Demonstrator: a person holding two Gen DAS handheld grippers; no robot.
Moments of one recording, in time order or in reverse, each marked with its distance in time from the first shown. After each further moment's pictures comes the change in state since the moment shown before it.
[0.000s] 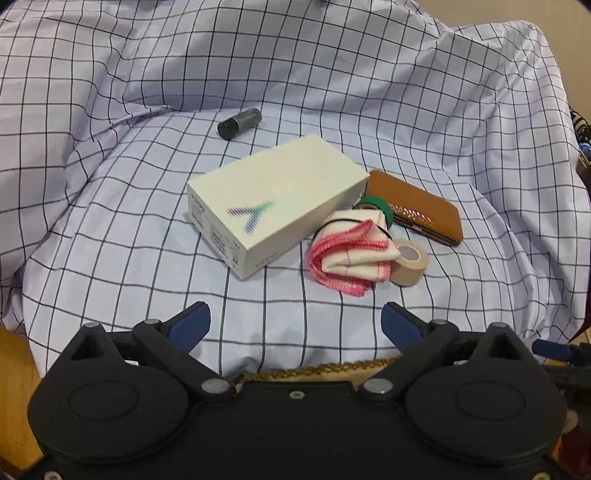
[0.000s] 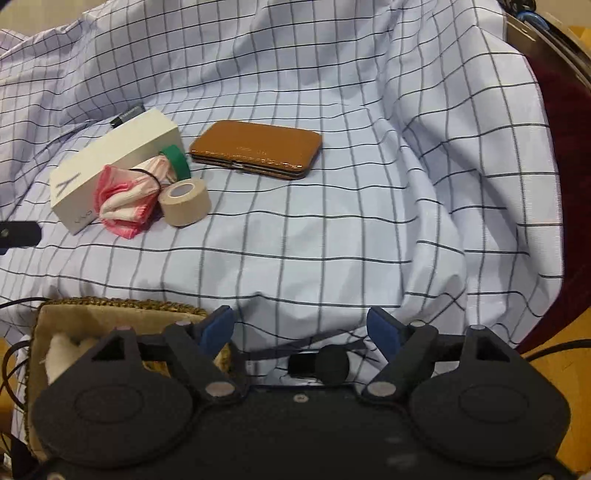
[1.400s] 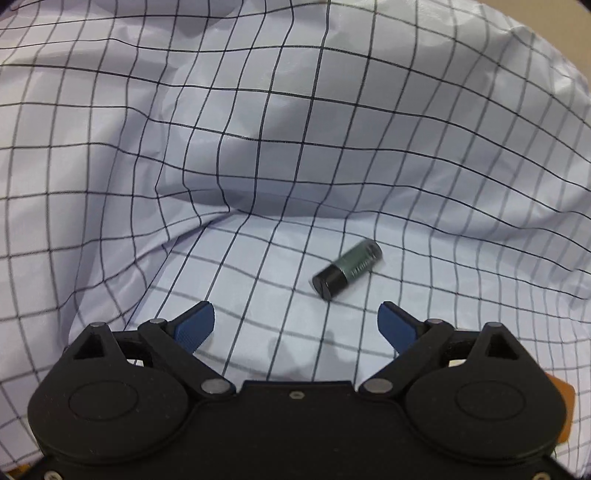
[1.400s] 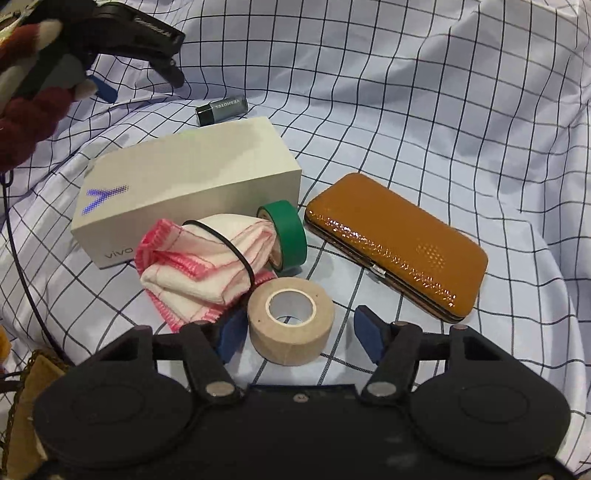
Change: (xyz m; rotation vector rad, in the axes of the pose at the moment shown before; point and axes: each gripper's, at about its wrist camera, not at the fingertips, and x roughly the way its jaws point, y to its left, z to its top) left arm 0.124 0.068 0.180 -0.123 -0.043 0.222; right arm 0.098 0.091 0.090 -0.329 -0.047 0.171
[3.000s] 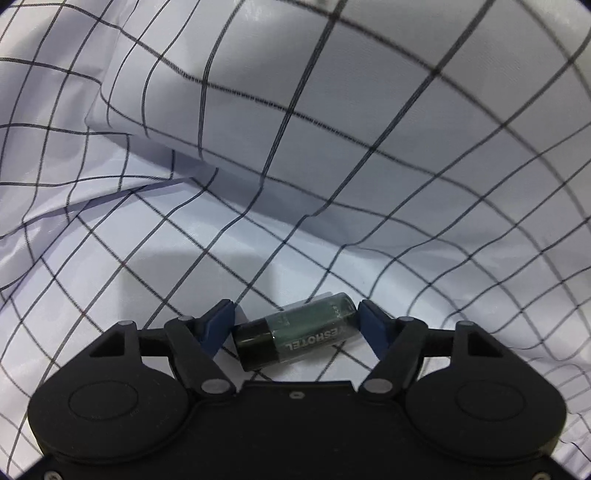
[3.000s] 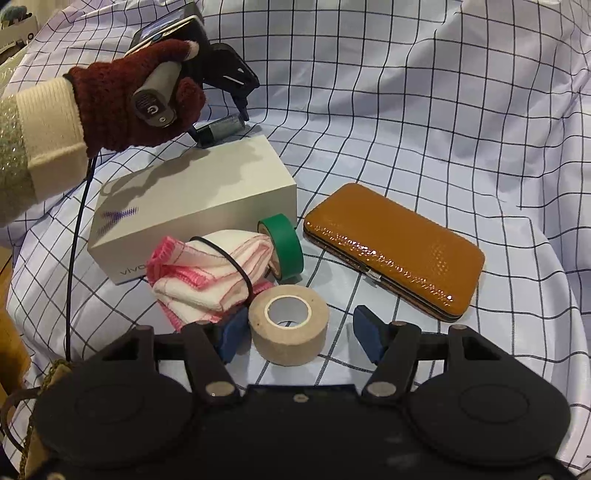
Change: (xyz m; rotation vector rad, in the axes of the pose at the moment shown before) left arm 0.104 -0.009 0.037 -0.373 0.172 0.010; right arm -0.018 -0.010 -0.001 0.047 -0.045 0.059
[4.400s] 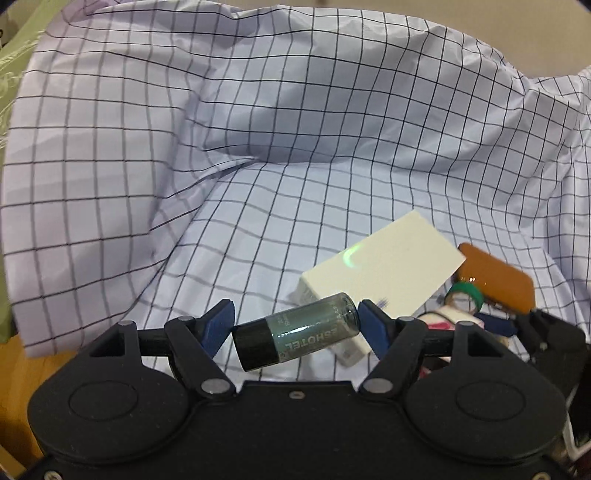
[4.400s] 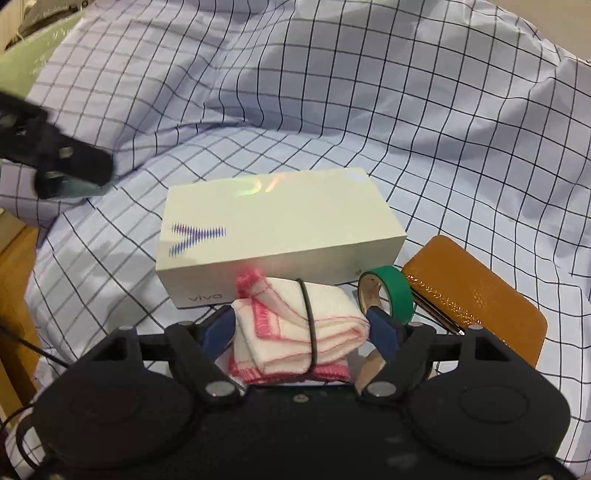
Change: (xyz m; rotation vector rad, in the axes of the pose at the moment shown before) left arm -0.213 0.103 -0.159 0.436 -0.189 -0.037; right arm 0.019 0.067 0.023 -0.169 -0.032 0.064
